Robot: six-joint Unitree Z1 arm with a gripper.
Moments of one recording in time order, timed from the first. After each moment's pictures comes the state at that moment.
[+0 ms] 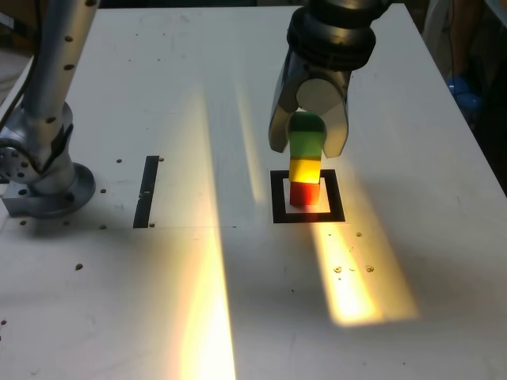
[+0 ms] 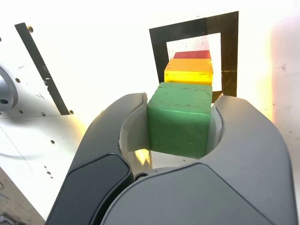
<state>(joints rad) -0.13 2.11 -1.93 1.59 0.05 -0.01</state>
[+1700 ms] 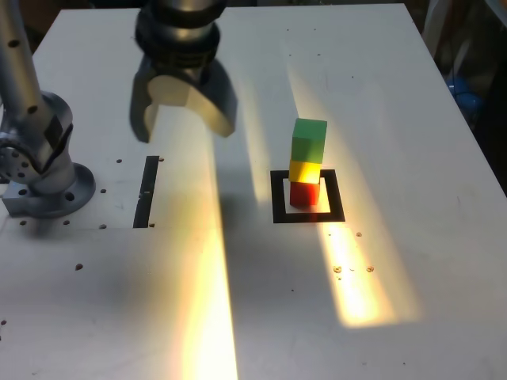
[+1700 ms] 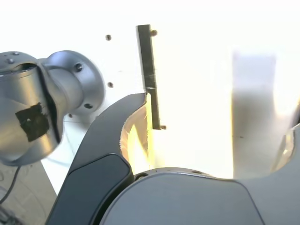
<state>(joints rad) -0.12 1.65 -1.18 1.38 0.09 -0.12</state>
